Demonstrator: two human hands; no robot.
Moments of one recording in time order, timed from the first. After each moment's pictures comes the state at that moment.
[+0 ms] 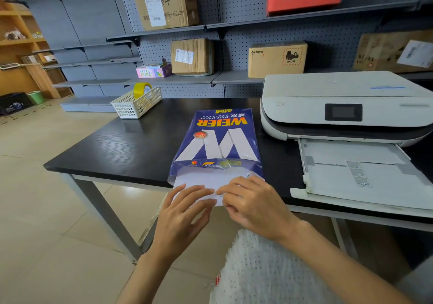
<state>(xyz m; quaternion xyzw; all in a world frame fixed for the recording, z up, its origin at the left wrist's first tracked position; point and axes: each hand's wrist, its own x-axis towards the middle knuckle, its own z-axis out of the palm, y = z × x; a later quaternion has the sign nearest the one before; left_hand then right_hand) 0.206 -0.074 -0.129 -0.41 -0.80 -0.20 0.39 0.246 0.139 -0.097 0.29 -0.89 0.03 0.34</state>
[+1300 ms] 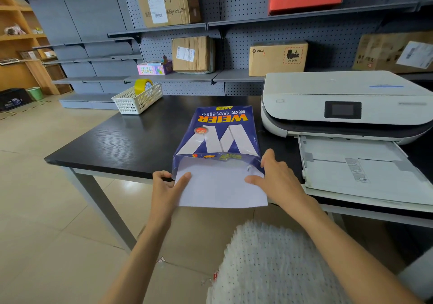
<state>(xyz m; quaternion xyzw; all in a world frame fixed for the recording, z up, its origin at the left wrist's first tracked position) 0.177 -0.073 -0.113 0.03 -0.76 -0.65 0.05 0.238 0.163 -0.065 -0.12 -0.95 0.29 0.08</state>
